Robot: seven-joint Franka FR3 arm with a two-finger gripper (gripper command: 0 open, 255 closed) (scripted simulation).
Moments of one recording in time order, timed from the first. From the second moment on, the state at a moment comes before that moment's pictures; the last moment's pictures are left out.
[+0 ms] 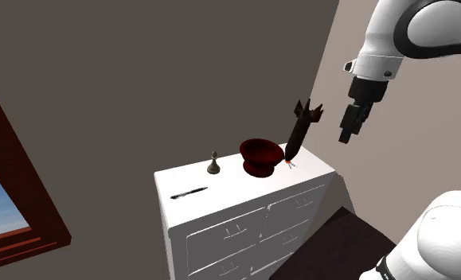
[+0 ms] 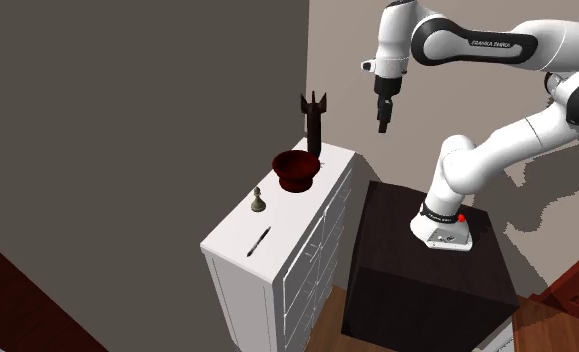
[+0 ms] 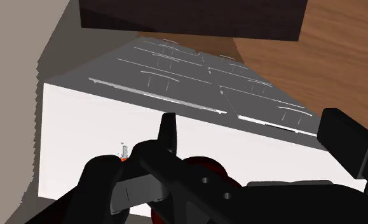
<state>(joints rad) -0.02 -0.83 0.02 -2.37 0.04 1.47 -0.10</state>
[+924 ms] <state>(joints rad) 0.02 -0.66 0.04 -2.57 0.25 2.05 -0.05</state>
